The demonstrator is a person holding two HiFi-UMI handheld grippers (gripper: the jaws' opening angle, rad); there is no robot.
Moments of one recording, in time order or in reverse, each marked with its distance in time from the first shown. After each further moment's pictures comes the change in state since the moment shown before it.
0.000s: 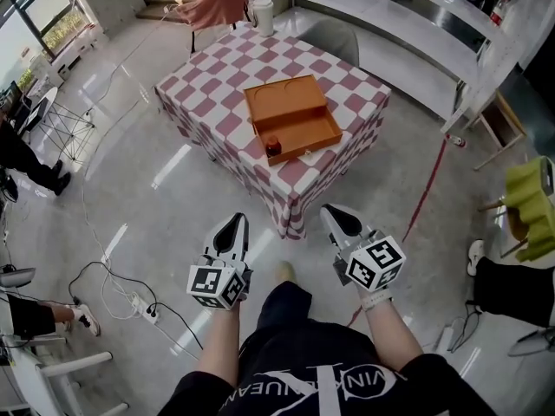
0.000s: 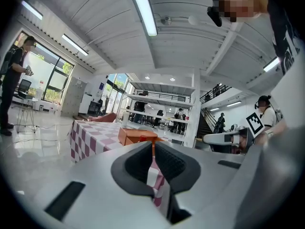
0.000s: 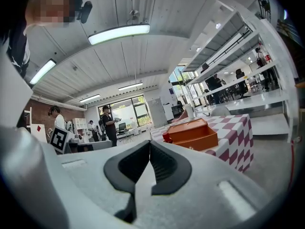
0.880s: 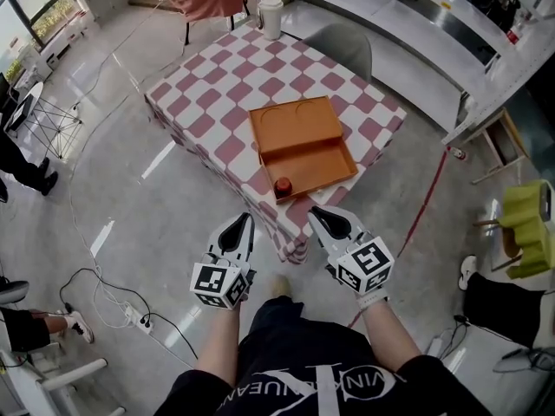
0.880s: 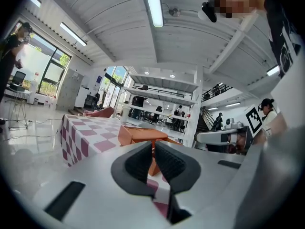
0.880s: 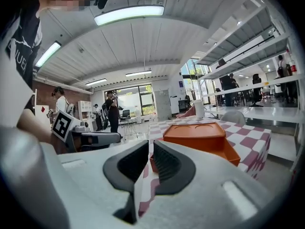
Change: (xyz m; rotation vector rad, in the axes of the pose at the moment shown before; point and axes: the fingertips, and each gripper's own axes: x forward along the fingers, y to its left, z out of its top) left arm 0.116 0.069 0.006 -0.030 0.059 -0.039; right arm 0.133 -0.043 0.014 -0.168 0.142 0.052
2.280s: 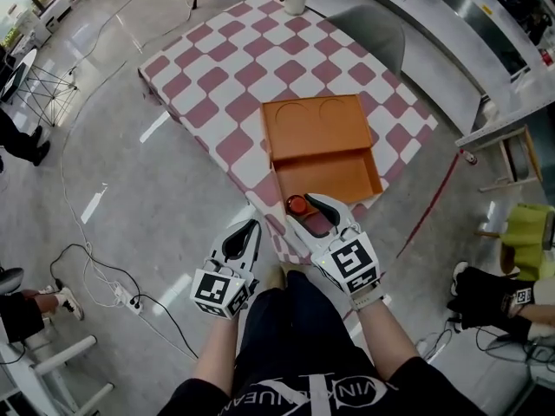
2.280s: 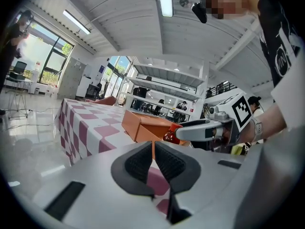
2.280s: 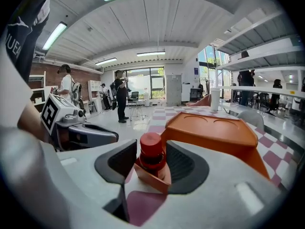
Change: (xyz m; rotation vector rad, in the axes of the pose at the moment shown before) left arm 0.044 0.038 -0.044 -0.060 0.086 -0.006; right arm 0.106 -0.020 -0.025 -0.156 0.221 0.093
